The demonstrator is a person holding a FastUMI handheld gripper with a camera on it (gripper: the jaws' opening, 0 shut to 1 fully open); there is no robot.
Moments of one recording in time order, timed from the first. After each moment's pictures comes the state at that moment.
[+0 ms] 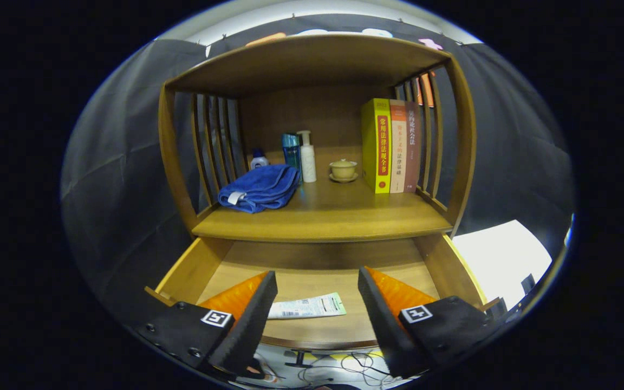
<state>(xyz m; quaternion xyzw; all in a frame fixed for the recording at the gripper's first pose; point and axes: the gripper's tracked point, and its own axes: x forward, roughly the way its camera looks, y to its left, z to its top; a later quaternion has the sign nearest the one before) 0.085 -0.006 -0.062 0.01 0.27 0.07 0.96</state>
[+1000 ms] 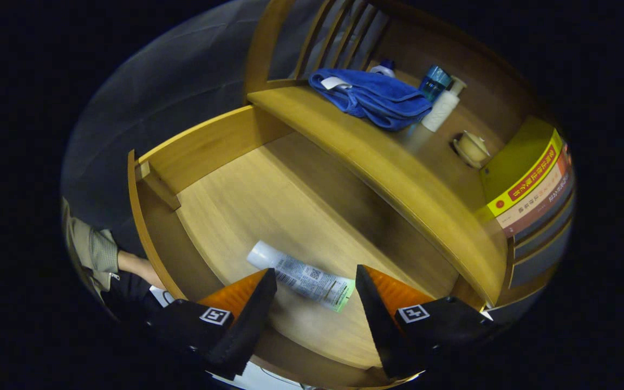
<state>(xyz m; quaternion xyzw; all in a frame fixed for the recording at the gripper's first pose) 0.105 0.030 -0.164 -0.26 0.46 0.30 0.80</state>
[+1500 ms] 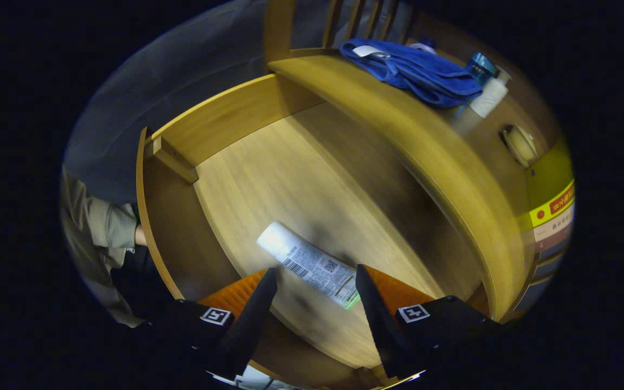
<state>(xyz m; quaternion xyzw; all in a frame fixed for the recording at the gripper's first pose) 0.095 0.032 -0.186 -0.28 0.53 0.38 0.70</state>
